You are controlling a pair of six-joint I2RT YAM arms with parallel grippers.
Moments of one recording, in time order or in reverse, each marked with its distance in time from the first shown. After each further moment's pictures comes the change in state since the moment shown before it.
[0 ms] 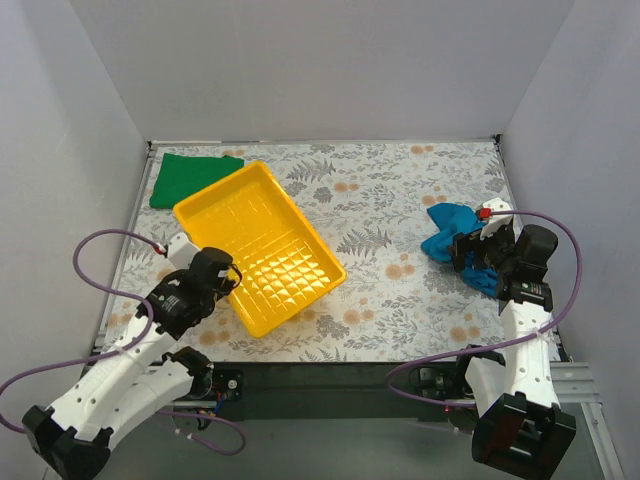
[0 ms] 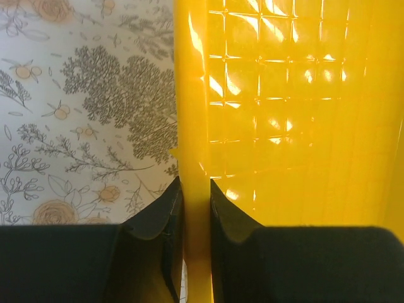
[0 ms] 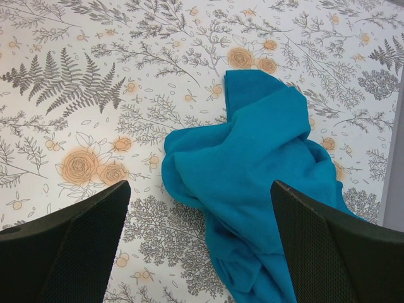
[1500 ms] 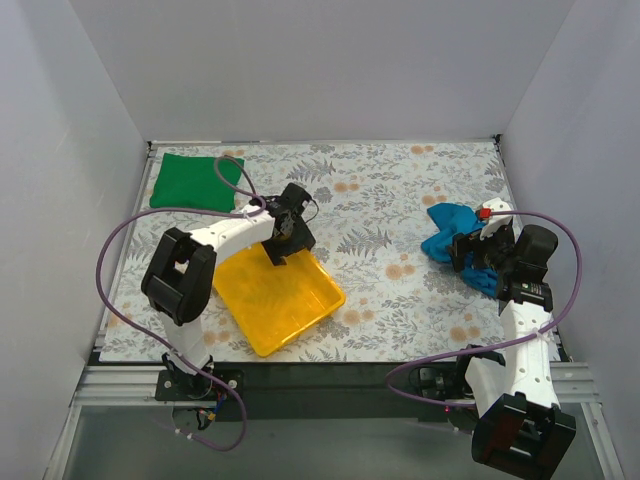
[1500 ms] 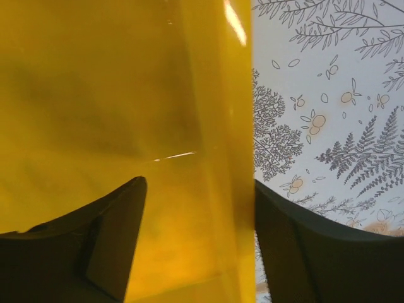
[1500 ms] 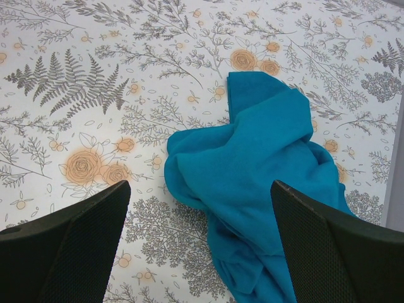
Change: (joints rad) left arm 0.004 1.113 0.565 0.147 0.425 0.009; right arm 0.000 -0.003 0.000 0.000 -0.011 0.002
